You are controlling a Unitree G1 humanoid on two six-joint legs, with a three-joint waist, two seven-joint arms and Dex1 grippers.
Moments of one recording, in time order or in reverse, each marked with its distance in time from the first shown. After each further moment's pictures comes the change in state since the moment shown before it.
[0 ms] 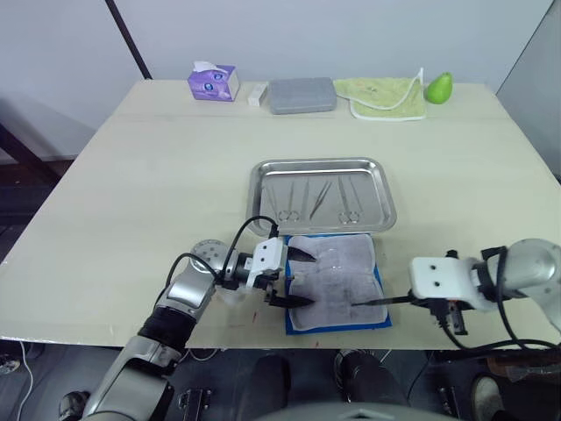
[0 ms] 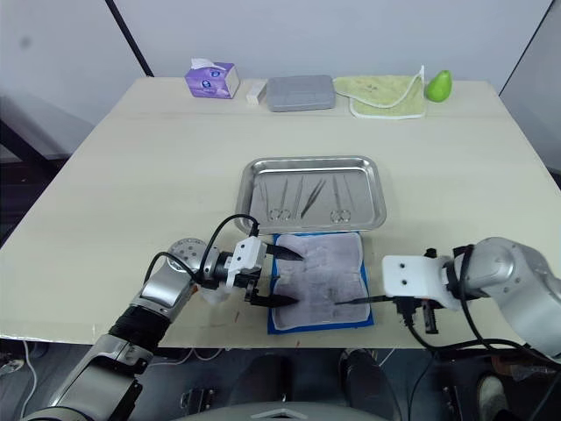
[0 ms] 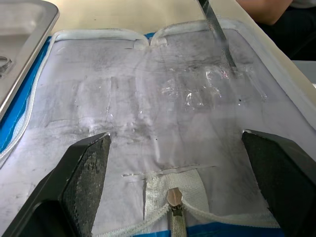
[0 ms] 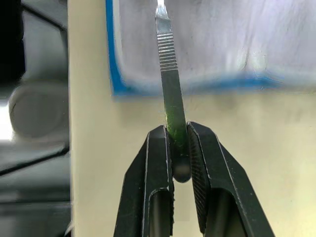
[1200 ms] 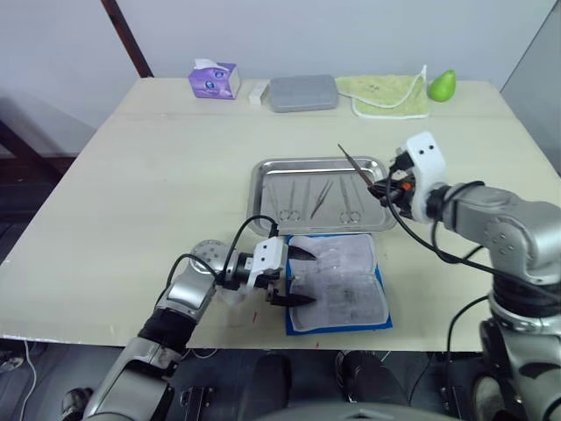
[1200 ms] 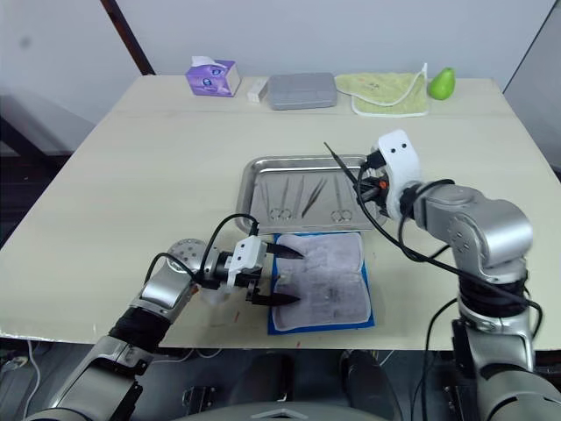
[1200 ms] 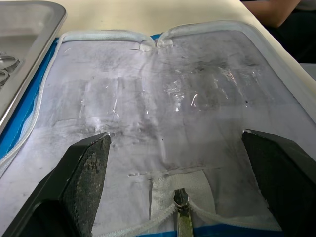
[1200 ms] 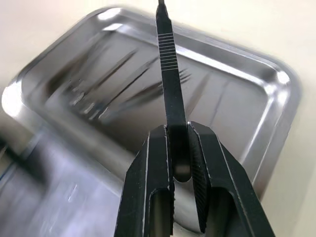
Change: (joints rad) left arm 0.030 -0.003 0.007 -0.040 -0.001 0.016 0.034; right arm -0.477 0.895 -0.296 0.367 0.241 0.653 -0.852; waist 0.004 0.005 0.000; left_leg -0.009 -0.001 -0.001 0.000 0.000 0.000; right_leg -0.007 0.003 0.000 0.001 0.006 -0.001
